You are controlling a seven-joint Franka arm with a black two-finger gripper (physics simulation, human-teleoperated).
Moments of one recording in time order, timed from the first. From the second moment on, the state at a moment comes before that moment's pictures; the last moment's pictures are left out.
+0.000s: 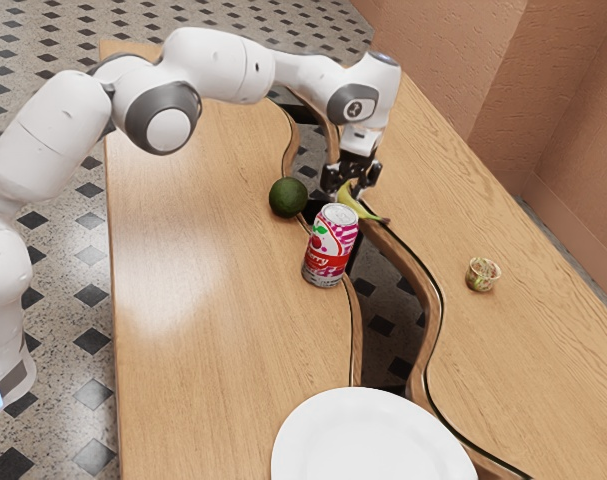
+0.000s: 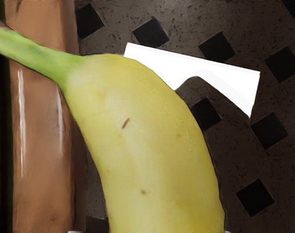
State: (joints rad) arm 0.40 0.65 -0.12 -1.18 0.04 1.84 1.64
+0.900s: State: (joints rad) arm -0.42 0.29 -0.12 -1.44 0.09 1.65 1.44
